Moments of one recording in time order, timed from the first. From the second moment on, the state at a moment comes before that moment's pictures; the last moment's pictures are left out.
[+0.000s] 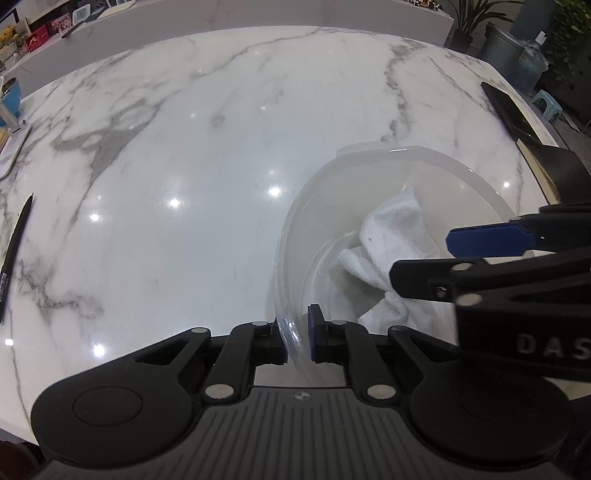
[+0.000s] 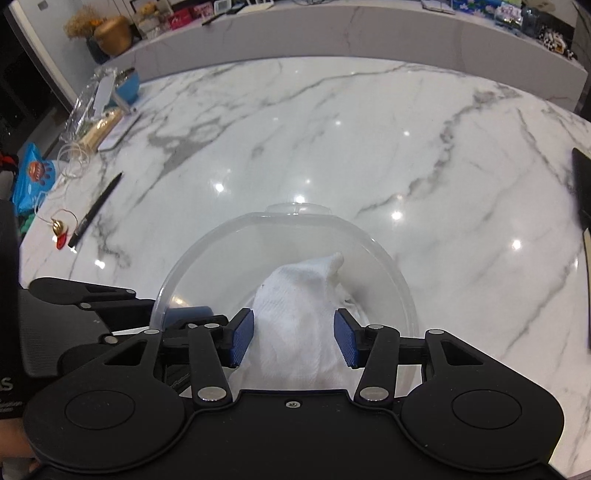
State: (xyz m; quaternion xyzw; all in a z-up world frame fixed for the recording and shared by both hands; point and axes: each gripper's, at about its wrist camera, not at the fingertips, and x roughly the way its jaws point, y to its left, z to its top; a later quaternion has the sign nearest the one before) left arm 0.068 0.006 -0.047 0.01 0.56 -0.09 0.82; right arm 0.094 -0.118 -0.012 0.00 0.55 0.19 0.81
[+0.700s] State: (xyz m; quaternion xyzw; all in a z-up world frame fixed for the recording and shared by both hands) left arm 0.065 0.006 -0.049 0.03 0.55 -0.10 0.83; right arm 0.104 -0.102 -0.030 -0.05 0.57 0.19 0.80
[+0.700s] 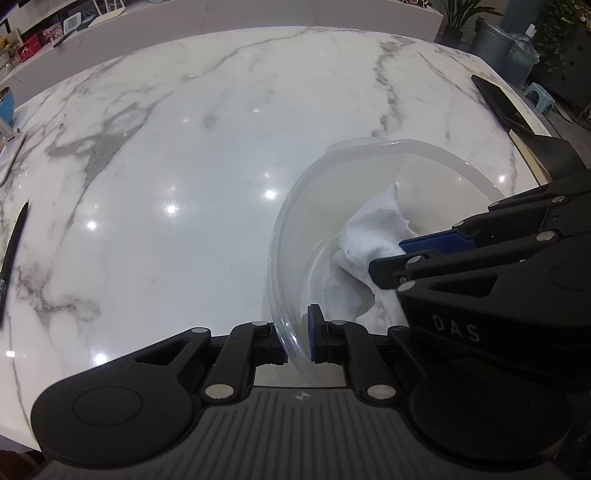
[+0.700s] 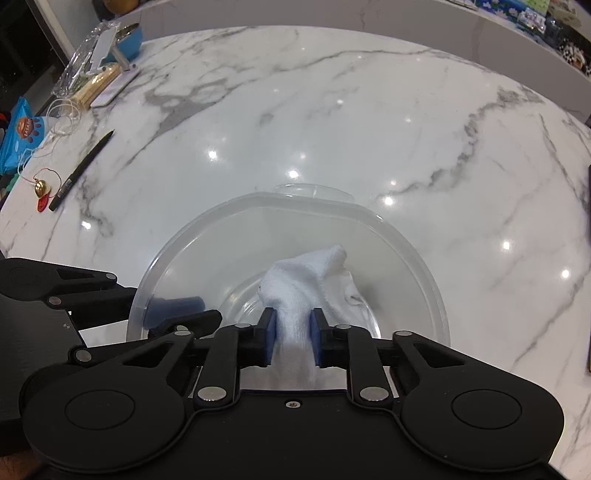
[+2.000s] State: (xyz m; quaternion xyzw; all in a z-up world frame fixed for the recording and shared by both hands) left arm 0.061 -0.001 -0.052 0.06 0.56 -0.11 0.82; right arm 0.111 -0.083 -0.041 0.01 0.59 0.22 0.78
